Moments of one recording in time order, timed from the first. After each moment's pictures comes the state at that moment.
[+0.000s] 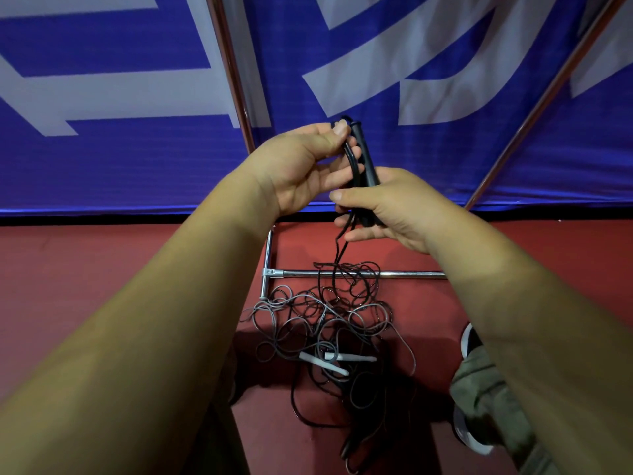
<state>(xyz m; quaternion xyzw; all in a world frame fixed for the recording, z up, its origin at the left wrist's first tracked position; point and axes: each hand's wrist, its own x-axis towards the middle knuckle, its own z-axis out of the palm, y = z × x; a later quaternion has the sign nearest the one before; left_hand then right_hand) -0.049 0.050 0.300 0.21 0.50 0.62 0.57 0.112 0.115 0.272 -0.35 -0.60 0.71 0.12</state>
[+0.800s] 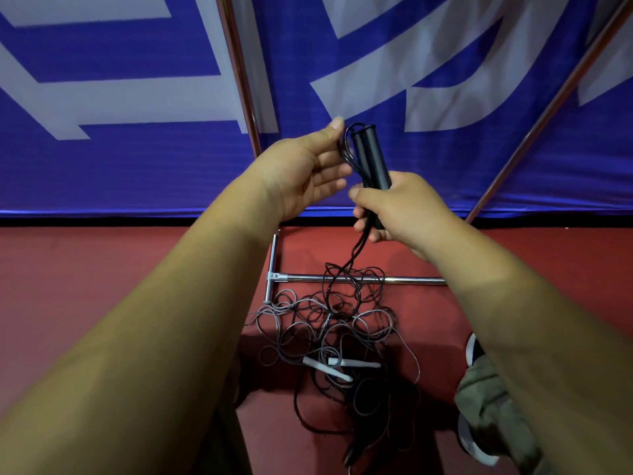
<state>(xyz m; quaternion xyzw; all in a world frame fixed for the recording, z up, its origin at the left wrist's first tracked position) -0.054 0.045 0.302 0.20 0.59 0.59 0.51 0.107 0.113 0.266 -0.40 -0.64 0.63 0.18</state>
